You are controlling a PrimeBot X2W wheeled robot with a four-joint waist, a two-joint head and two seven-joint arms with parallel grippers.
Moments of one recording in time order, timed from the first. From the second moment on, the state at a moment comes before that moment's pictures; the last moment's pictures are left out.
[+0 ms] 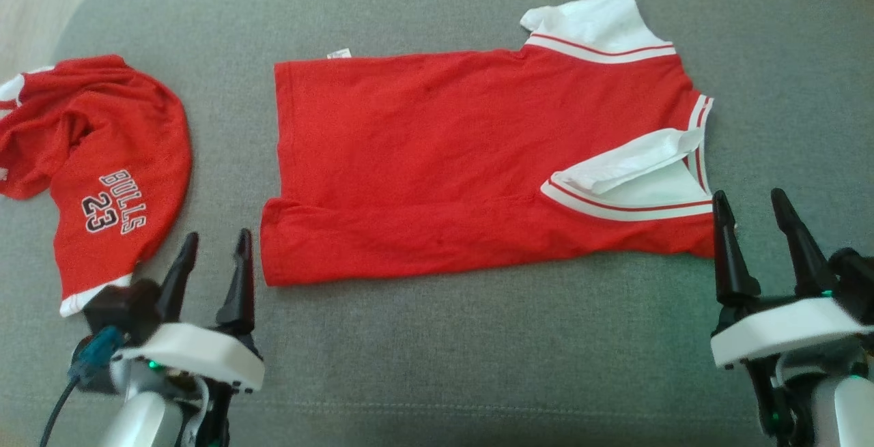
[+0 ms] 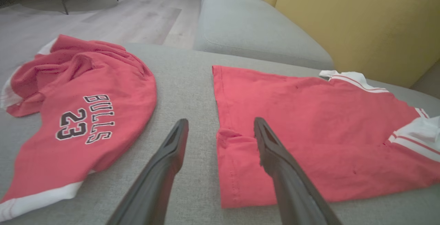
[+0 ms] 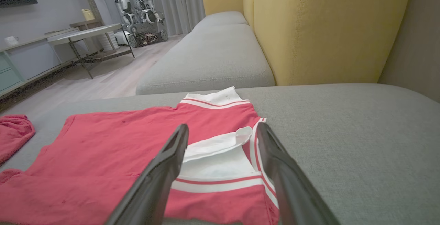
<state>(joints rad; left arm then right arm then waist) -0.05 0.31 -0.32 0.11 -0.51 0.15 -0.20 0.03 -0.05 -0.07 -0.12 0.18 0.13 0.09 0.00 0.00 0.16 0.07</state>
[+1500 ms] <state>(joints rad) -0.25 0.27 -0.40 0.37 -0.73 -0.05 0.04 -0.02 -0.04 -0.20 0.00 0.33 0.13 0.47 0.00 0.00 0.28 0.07</state>
